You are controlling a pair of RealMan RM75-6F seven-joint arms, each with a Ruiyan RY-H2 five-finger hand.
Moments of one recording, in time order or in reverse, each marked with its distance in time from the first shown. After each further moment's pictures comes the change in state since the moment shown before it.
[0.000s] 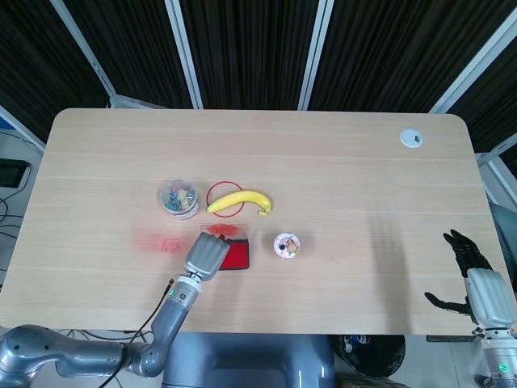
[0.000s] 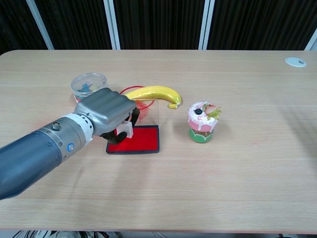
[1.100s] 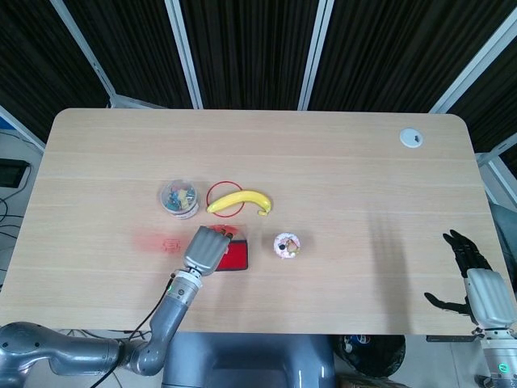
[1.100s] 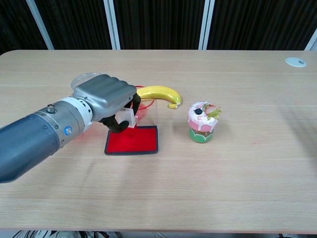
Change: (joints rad) left arm -0.017 0.059 -0.064 -0.107 0.021 0.037 -0.009; right arm -0.001 0.000 -0.001 0.000 -0.002 0.001 0.002
